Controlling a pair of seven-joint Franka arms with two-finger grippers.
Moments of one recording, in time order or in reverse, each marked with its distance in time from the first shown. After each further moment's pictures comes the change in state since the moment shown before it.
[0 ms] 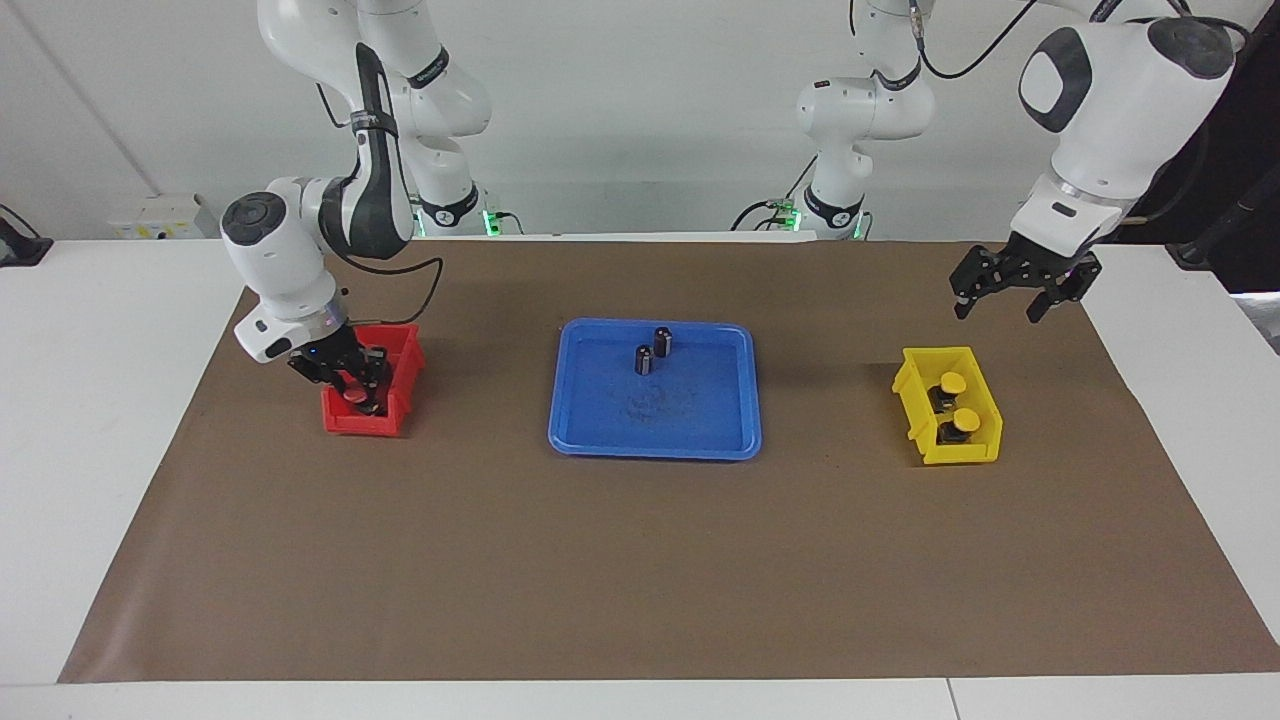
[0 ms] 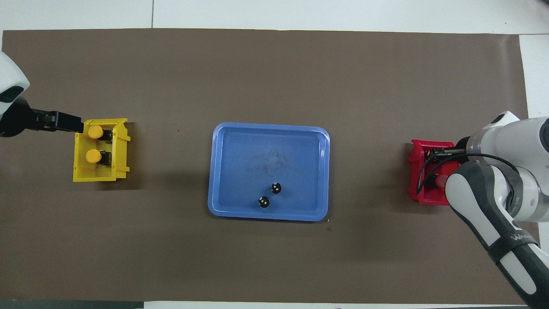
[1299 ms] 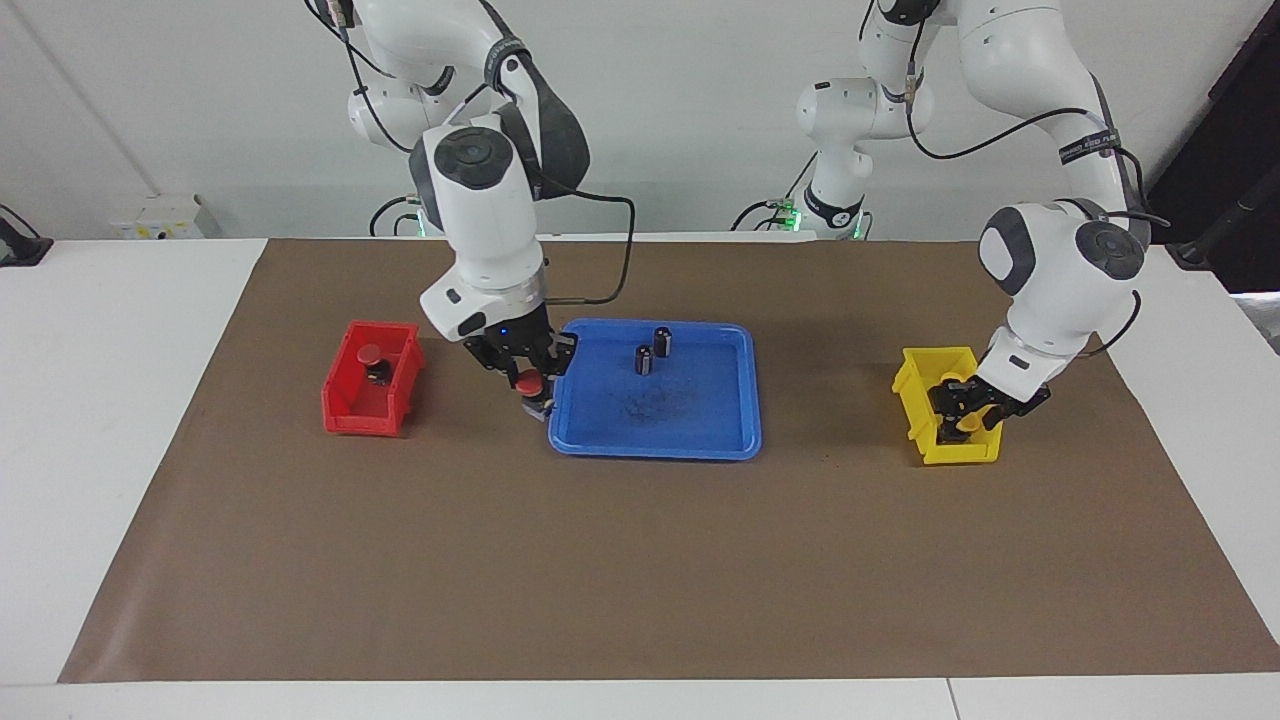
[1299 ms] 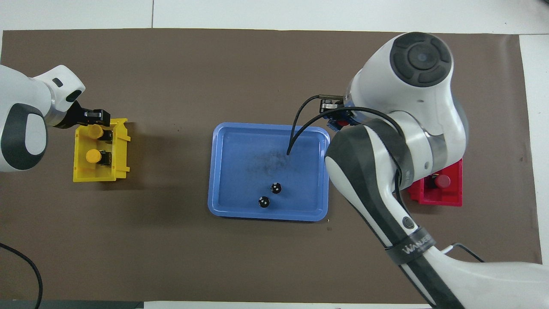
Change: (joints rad) left arm 0.054 0.236 0.003 -0.094 0.000 0.330 0.001; right arm 0.511 0.250 0.011 0.645 0.016 -0.373 0.665
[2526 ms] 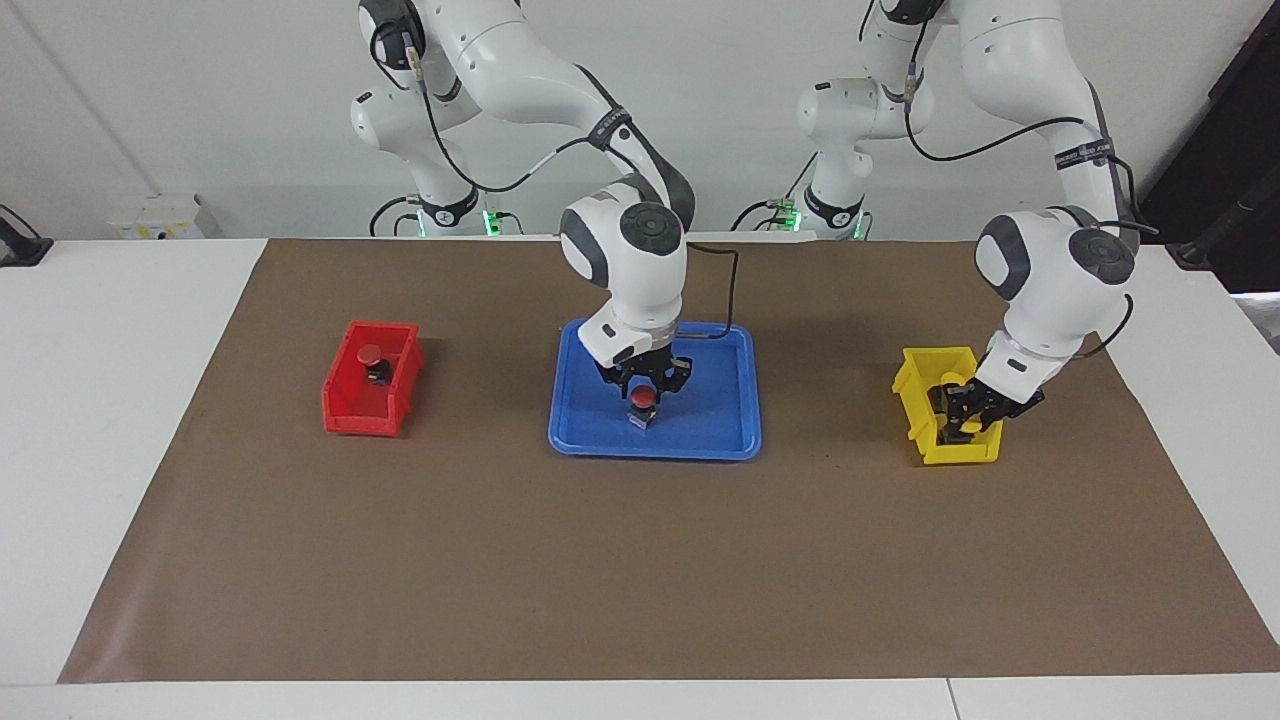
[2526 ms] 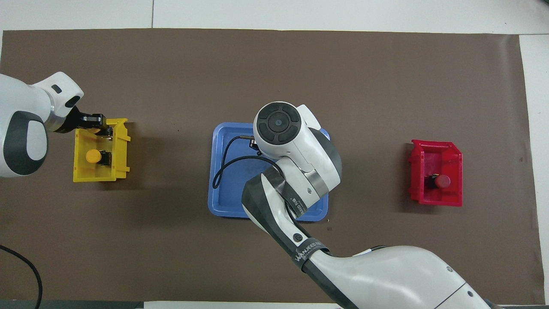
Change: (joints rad) left arm 0.011 -0.008 -0.005 0.024 0.000 -0.024 0.002; right arm 0.191 0.171 -0.011 -0.010 -0.021 0.135 0.224
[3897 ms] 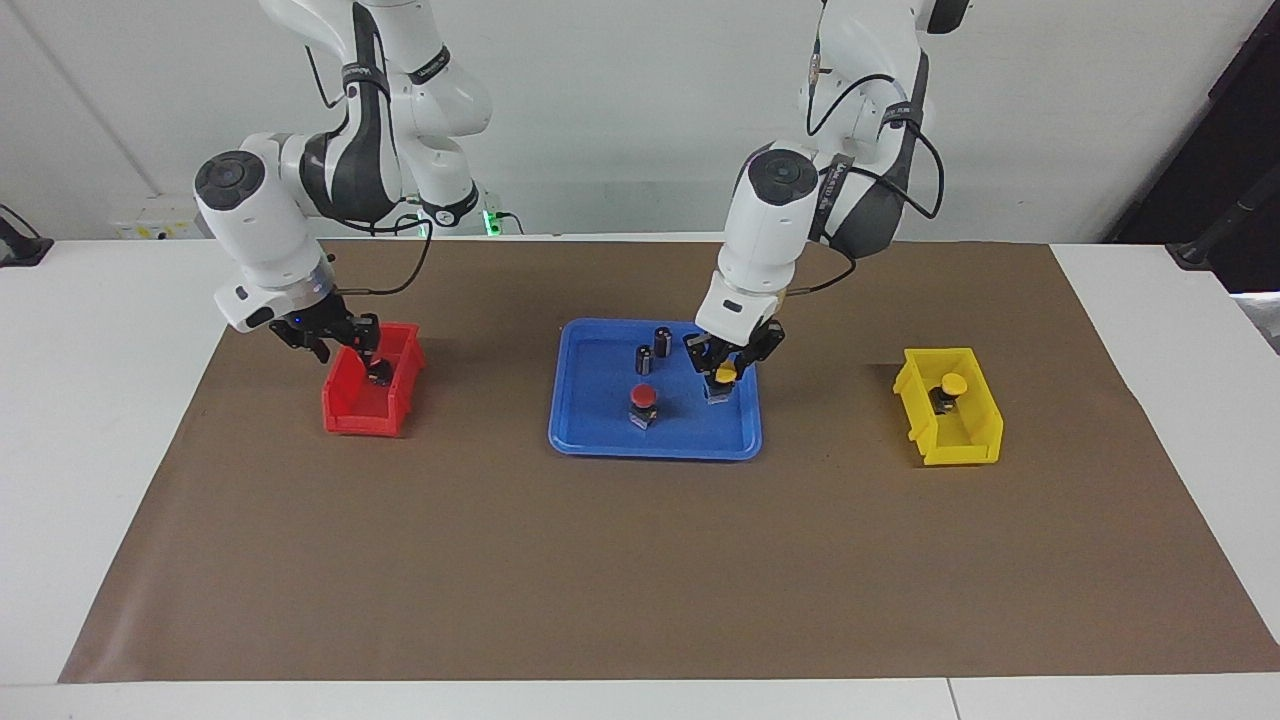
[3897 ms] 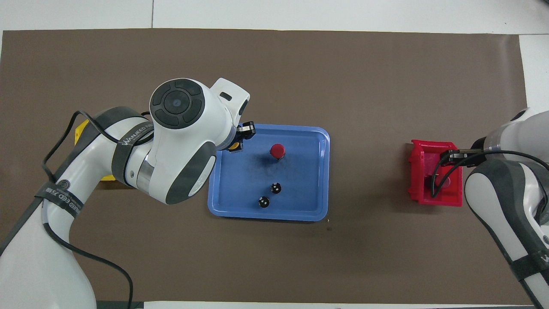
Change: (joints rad) left arm -0.568 0.039 -0.025 0.137 -0.036 -0.105 -0.828; right arm -0.680 -0.515 -0.020 -0.585 -0.024 0.002 -0.840
